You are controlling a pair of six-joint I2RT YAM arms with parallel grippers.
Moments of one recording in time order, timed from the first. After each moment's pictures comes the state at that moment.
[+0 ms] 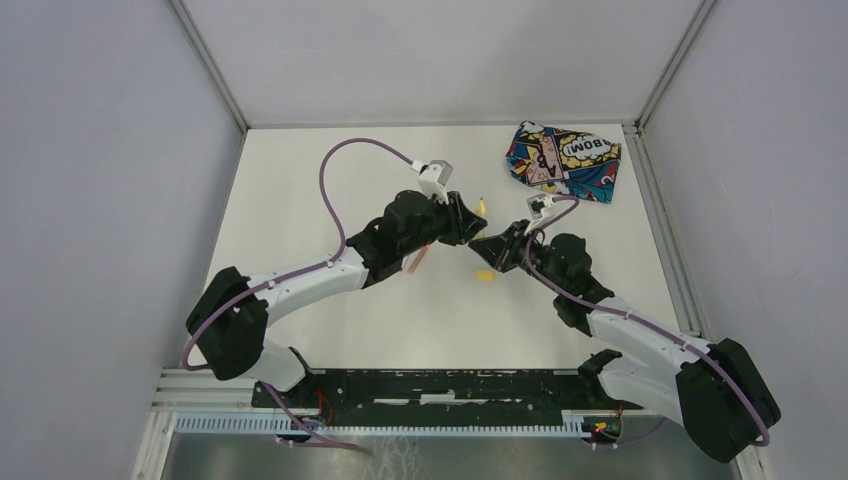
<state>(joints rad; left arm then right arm) -0.86 1.48 0.99 0.27 0.04 -0.62 0.54 1.06 0.39 0.58 -0.26 0.65</state>
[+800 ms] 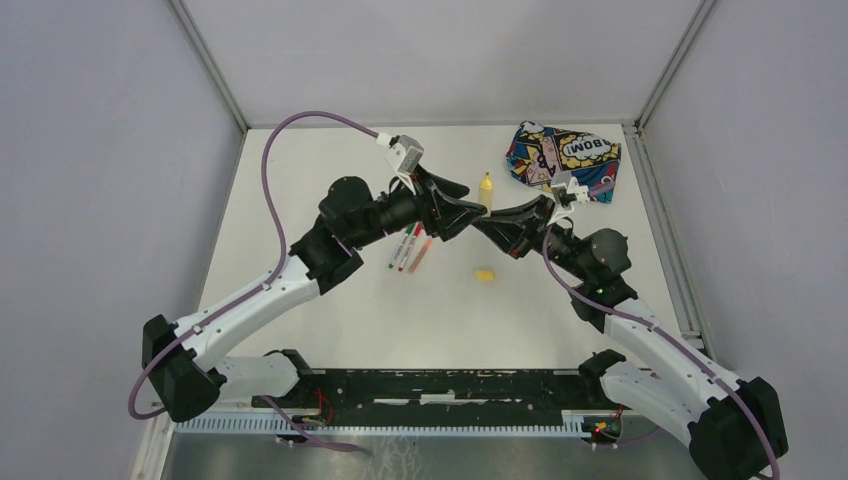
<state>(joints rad) -0.82 1.21 1.07 0.25 0.29 -0.41 0.49 0.90 0.53 0.67 -0.50 0.48</state>
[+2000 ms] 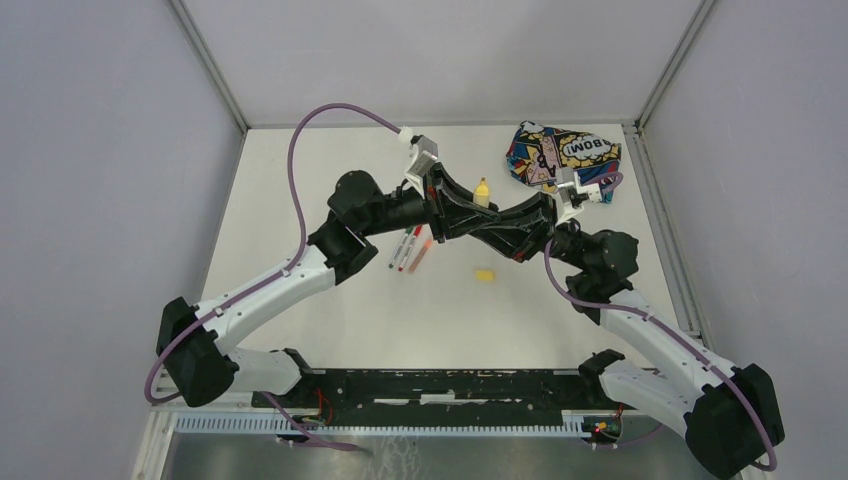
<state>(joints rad) -0.82 1.30 1.11 0.47 0.63 -0.46 0.49 0.97 0.58 0.99 -0.75 0.68</state>
